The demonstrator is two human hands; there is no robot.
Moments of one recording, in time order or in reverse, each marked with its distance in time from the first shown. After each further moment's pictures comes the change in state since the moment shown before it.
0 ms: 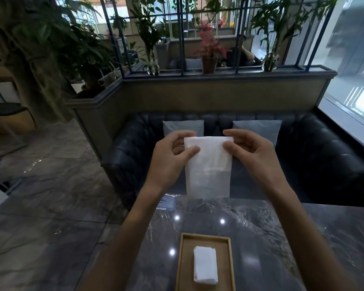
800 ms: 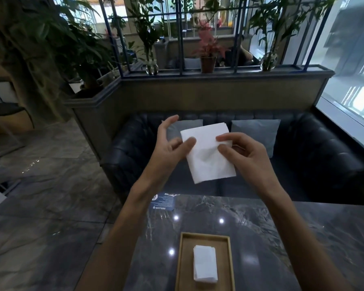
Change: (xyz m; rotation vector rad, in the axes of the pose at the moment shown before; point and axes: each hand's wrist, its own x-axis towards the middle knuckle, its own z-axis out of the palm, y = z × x) left_hand 0.000 0.000 -0.007 -0.304 -0.130 -0.133; right_hand -0.007 0.006 0.010 0.019 -0.059 -0.022
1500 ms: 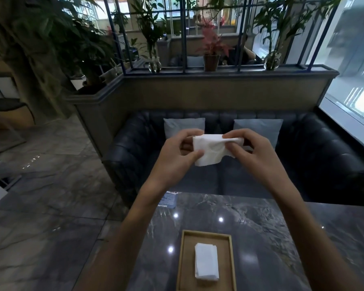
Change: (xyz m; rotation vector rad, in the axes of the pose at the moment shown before) left_hand -0.004 0.000 -0.001 0.371 -0.012 0.103; right_hand 0.006 -0.008 -0.003 -0.265 -0.003 -0.041
